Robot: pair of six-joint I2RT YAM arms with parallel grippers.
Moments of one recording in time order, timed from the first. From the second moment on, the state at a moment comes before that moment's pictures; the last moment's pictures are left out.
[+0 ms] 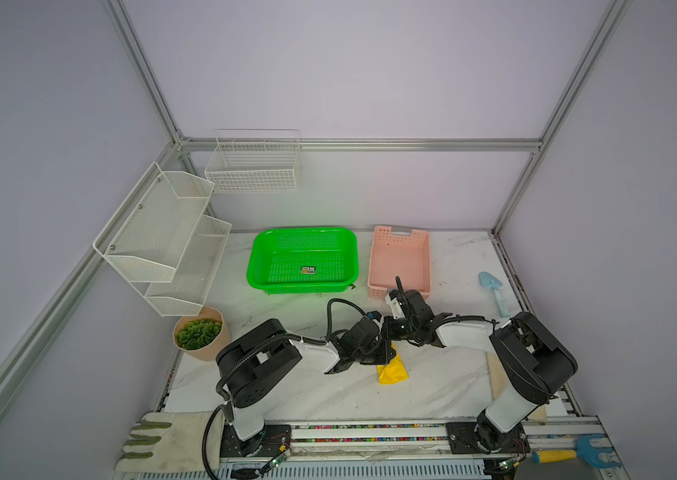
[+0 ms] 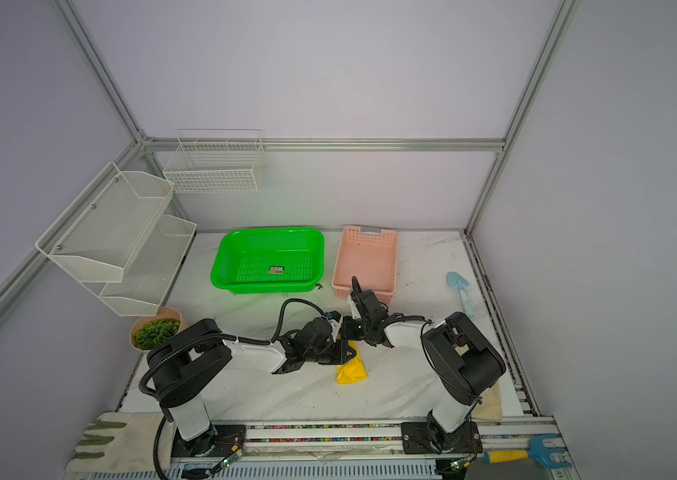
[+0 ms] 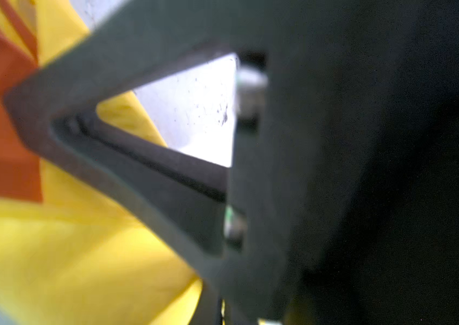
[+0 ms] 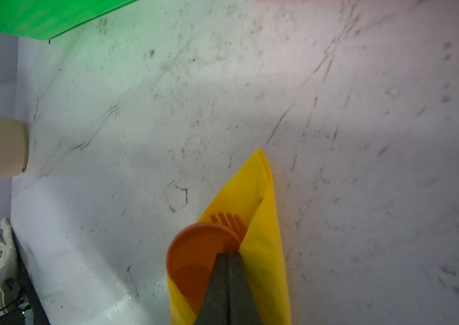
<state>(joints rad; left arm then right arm) -0.95 1.81 0.80 0.32 0.24 -0.92 0.61 1.67 0.74 0.04 -0.30 0.60</state>
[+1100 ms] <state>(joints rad) -0.94 1.82 0.80 0.33 0.26 -0.92 0.61 1.14 0.66 -0.30 -0.26 0.66</state>
